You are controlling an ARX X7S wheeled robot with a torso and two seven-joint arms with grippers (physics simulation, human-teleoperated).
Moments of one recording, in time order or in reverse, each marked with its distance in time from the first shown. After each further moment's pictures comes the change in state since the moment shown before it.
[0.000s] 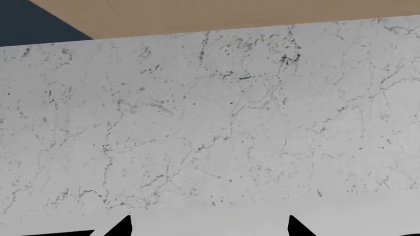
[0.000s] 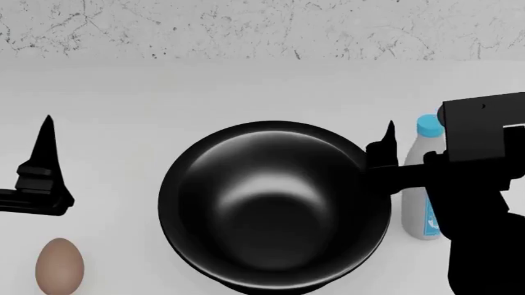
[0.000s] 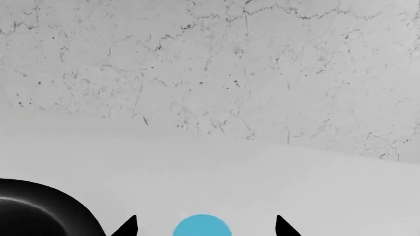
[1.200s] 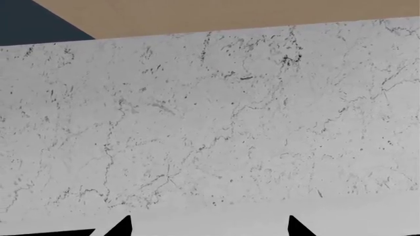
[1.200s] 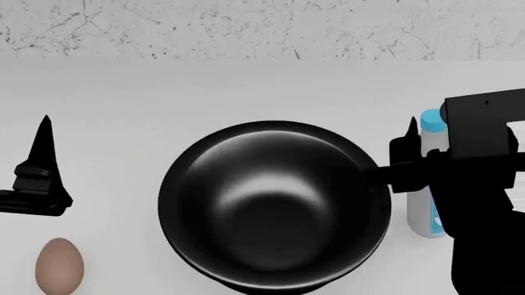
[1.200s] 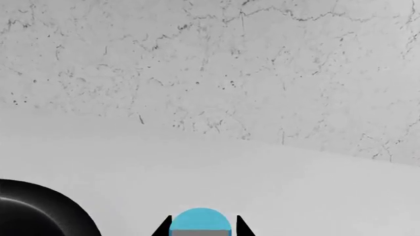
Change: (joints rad) left arm 0.006 0.010 -0.016 0.014 0.005 -0.013 0.006; right arm 0.009 0.011 0.002 -0.027 0.006 0.038 0.015
